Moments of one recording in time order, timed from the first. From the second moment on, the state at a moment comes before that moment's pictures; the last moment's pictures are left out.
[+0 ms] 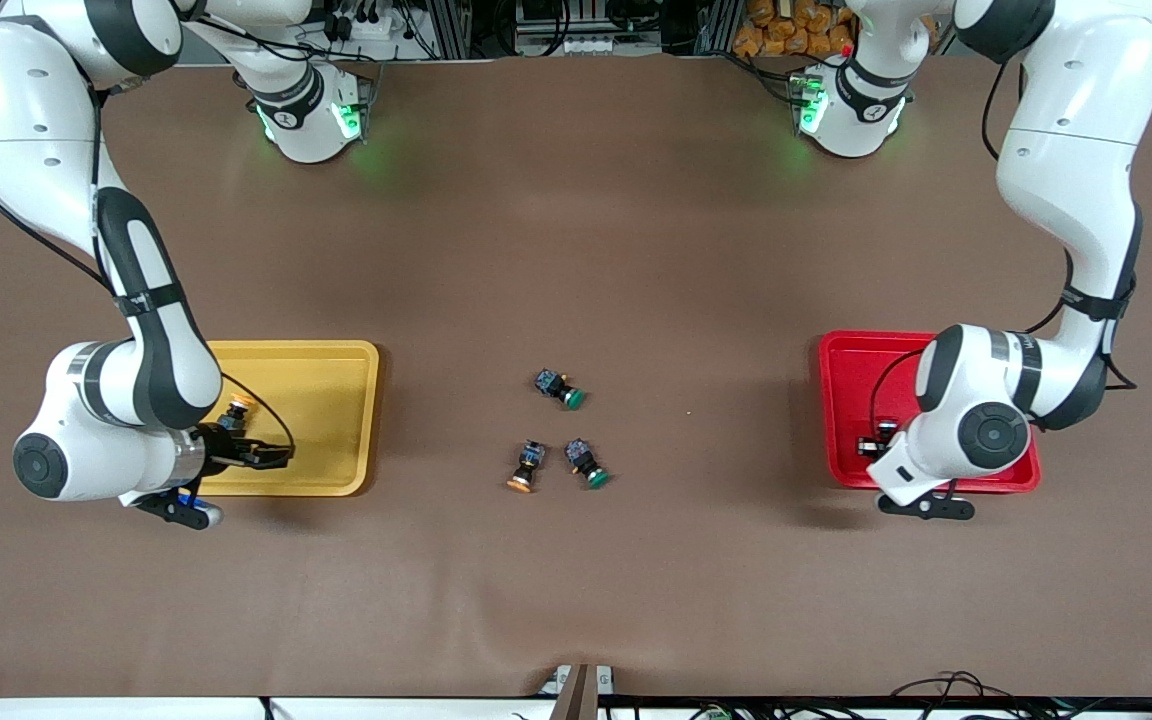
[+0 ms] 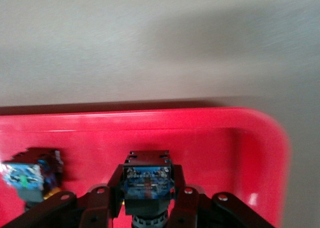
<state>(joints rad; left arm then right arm) 0.09 0.73 -0.20 -1.60 0.30 2.17 -0.14 -0.11 0.74 0.15 -1.45 0.13 1.92 0.28</state>
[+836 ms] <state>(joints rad) 0.13 0.67 -0.22 -1.61 0.31 2.19 -0.07 0.13 0.75 0.17 -1.34 0.15 1.97 0.78</state>
